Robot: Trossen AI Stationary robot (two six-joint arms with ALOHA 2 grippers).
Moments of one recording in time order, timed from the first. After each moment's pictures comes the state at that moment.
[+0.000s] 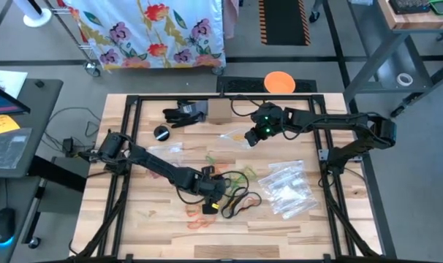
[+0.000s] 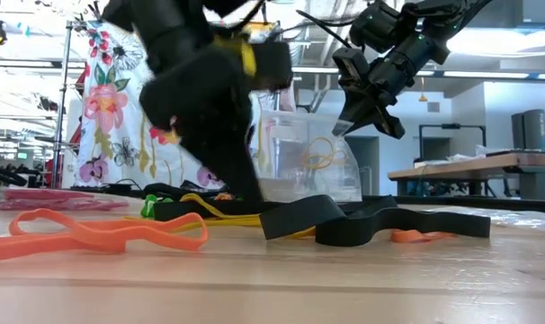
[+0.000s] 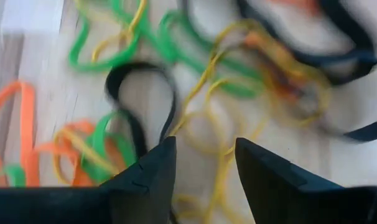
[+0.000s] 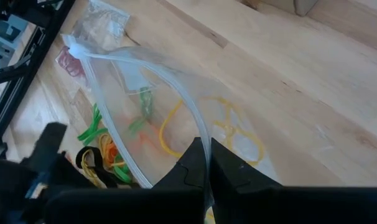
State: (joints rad) left arm -0.31 1.92 1.18 -0.32 -0.23 -0.30; right arm -0.35 1.43 0.89 -0.26 -0.19 0.65
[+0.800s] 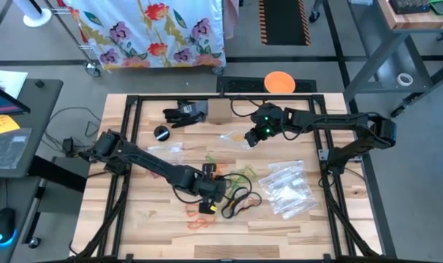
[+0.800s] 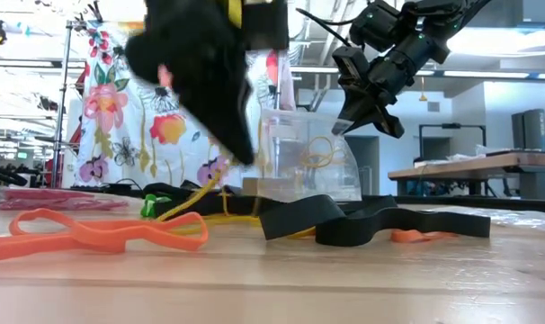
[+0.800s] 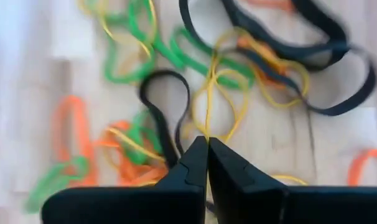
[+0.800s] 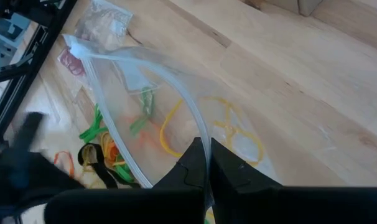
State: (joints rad) left arm -0.33 1.86 1.32 -0.57 -0.28 -0.18; right arm -0.35 1.43 0.89 -0.25 -0.19 0.64
